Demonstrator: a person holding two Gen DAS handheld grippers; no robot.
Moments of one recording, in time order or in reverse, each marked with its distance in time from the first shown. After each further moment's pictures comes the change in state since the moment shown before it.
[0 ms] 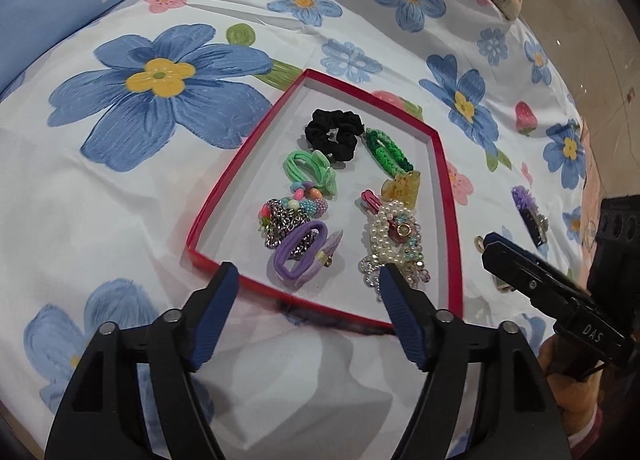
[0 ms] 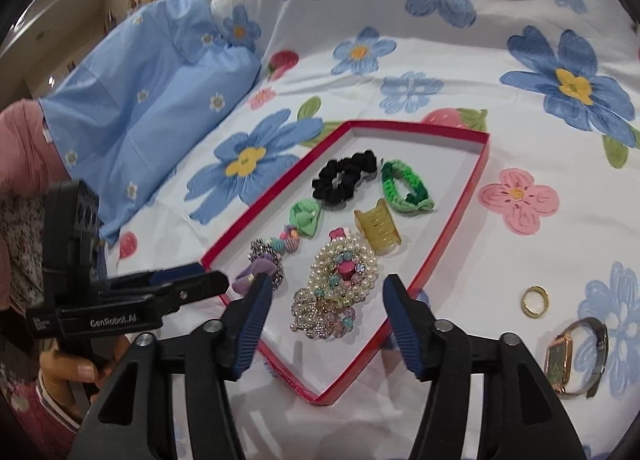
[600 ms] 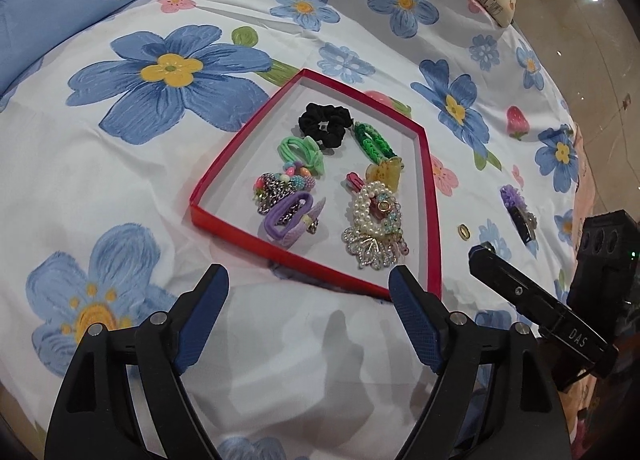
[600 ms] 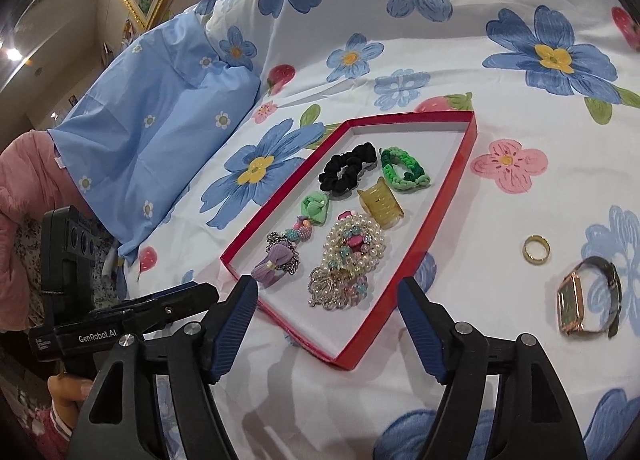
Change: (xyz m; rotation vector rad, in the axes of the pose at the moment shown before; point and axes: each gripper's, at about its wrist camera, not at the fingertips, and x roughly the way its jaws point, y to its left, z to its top) left arm -0.024 -0.009 -0.028 -0.019 -0.026 0.003; right arm -0.017 -0.002 -0.028 0.082 -0.040 0.042
